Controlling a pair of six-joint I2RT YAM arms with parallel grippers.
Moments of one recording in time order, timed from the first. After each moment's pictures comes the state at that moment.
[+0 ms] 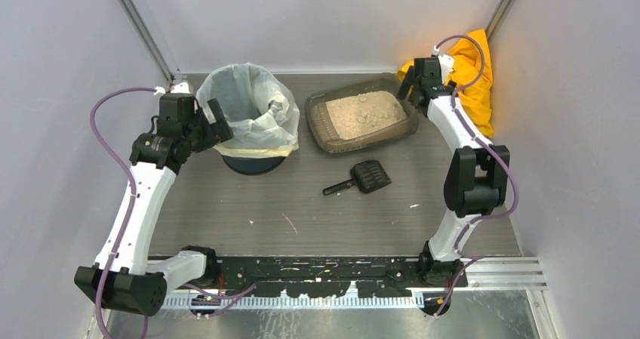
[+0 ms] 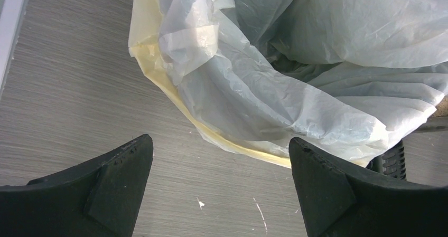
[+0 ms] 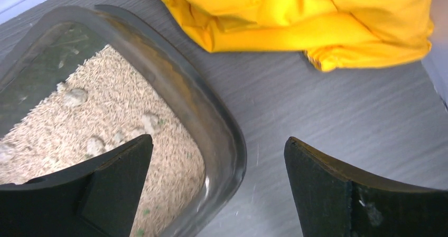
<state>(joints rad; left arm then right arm) -0.15 1.11 1.28 -0.86 -0.15 -0.46 0.07 1.83 1.53 -0.41 0.37 0.35</state>
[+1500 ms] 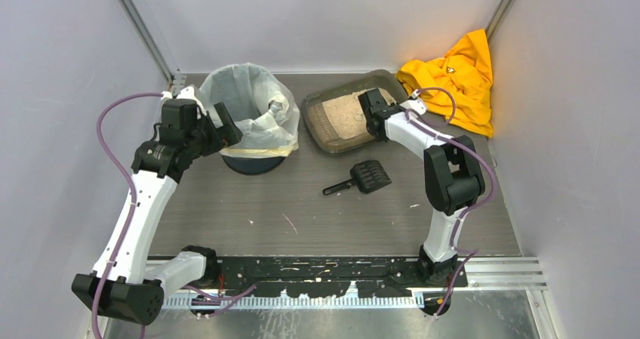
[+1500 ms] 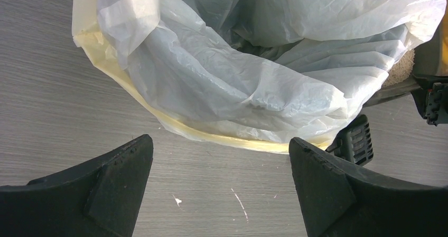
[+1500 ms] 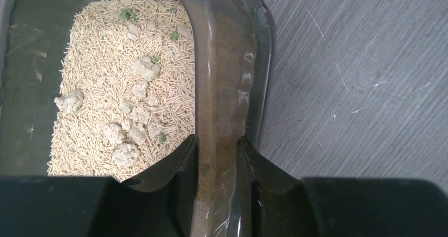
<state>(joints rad) -0.19 1.06 1.21 -0.80 -0.04 -0.50 0.38 1.86 1.34 -0.54 0.76 1.33</state>
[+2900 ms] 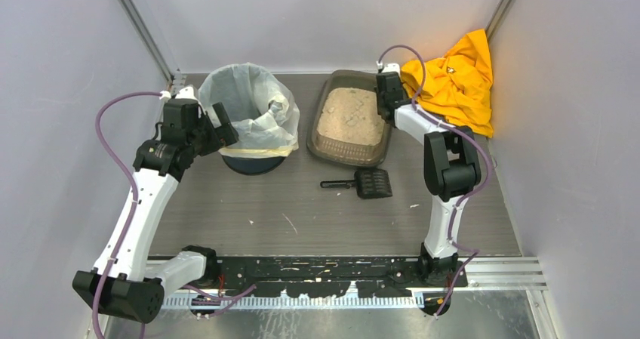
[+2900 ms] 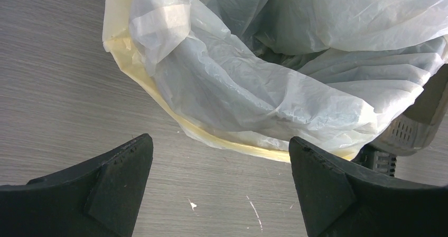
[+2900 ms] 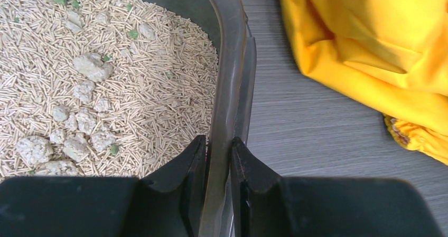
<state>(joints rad) -0.19 1.07 1.21 -0.80 -0.12 -0.48 0.22 2.00 1.46 -0.12 0.37 0.04</state>
